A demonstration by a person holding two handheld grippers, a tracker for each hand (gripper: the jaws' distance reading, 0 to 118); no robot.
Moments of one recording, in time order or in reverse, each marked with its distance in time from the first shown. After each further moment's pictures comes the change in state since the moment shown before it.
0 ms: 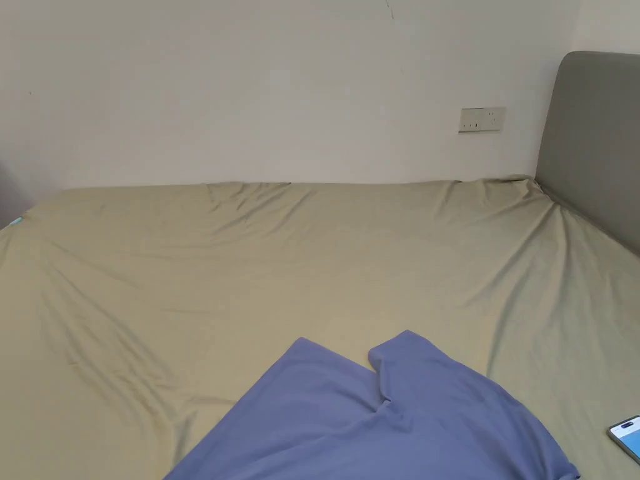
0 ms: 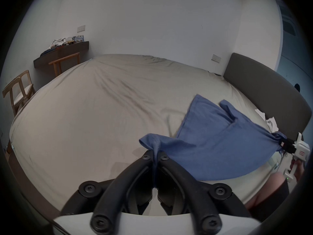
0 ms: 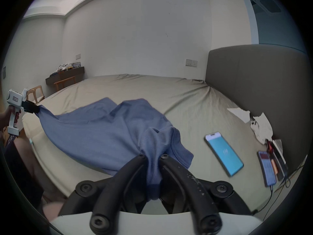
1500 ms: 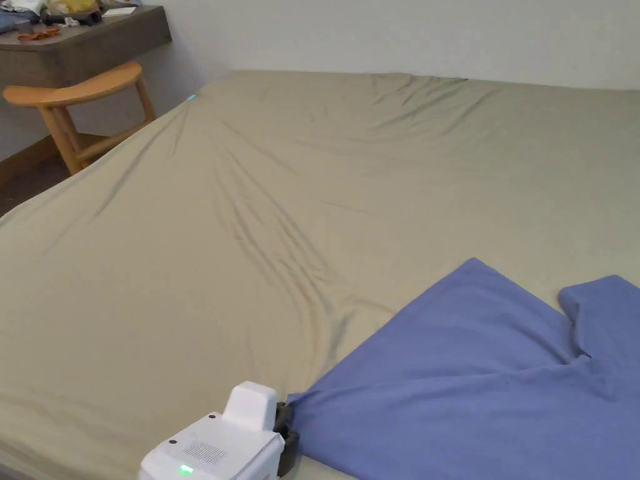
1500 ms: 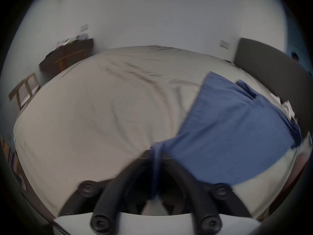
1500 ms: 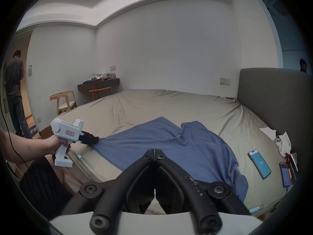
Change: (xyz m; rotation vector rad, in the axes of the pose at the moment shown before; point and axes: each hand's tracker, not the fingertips) left arm 0.027 -0.031 -0.031 0.080 0.051 -0.079; right arm -0.140 0.081 0.076 0.225 0.265 0.051
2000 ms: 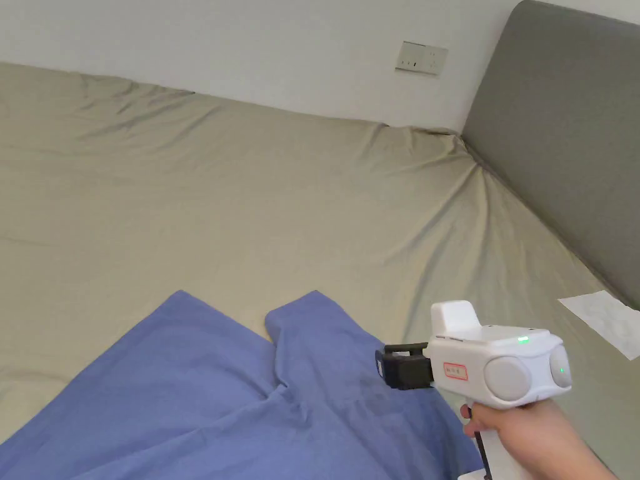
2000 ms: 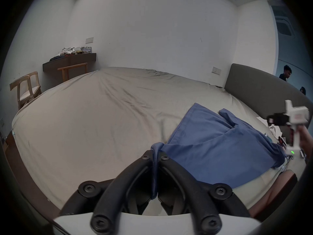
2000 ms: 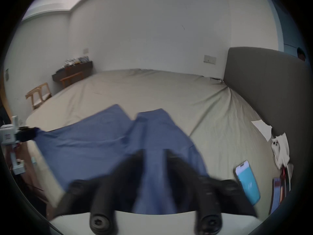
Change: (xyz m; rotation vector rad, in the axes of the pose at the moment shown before) left arm -0.003 0.024 0.033 0.147 -0.015 0.150; right arm 0.240 0.048 -0.283 -0.446 -0.233 -0.048
